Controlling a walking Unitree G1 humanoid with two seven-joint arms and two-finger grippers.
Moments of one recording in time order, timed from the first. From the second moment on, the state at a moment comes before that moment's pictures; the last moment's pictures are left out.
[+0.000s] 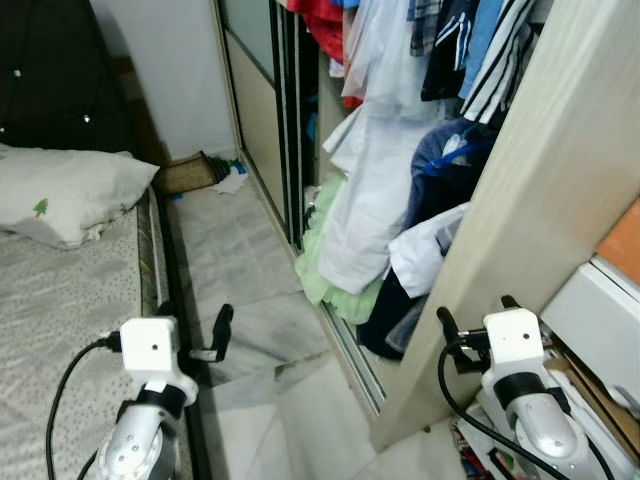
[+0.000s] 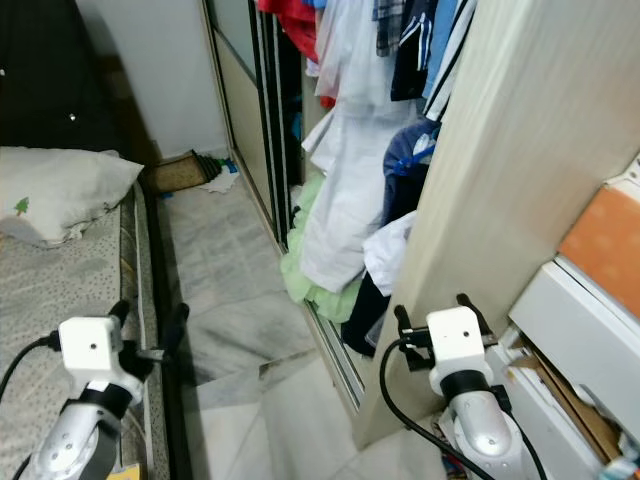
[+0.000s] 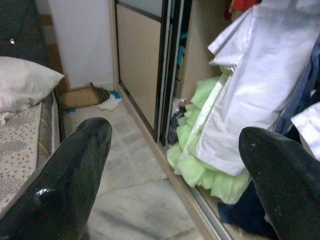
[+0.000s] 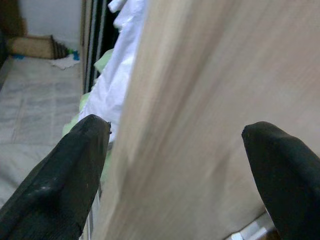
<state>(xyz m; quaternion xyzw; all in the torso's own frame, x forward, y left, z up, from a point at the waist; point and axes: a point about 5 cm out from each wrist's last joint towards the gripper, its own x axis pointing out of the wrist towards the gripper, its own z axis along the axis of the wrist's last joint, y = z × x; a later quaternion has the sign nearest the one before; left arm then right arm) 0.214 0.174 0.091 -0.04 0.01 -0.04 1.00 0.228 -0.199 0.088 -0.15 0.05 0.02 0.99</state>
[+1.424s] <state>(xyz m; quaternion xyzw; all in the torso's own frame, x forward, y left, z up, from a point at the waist) 0.213 0.167 0.088 -0.05 0.02 -0.06 1.00 0.229 -0.200 0.081 -0.15 0.06 0.03 0.99</state>
